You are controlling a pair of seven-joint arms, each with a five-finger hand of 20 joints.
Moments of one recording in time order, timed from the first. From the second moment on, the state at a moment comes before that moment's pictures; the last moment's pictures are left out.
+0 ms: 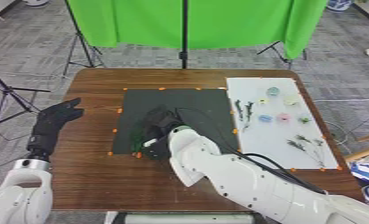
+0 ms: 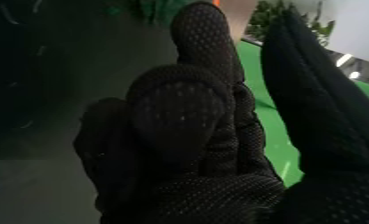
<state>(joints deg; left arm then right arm) 115.1 -51.4 -95.2 -106.8 61.3 13.5 12.3 -55.0 -71.8 21.9 -92.0 -73.3 30.3 31.8</state>
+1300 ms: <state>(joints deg) 124.0 -51.8 -104.4 -109.0 56.9 16.9 11.8 -113.6 -32.2 94.0 -116.3 -124.4 6.8 39.2</state>
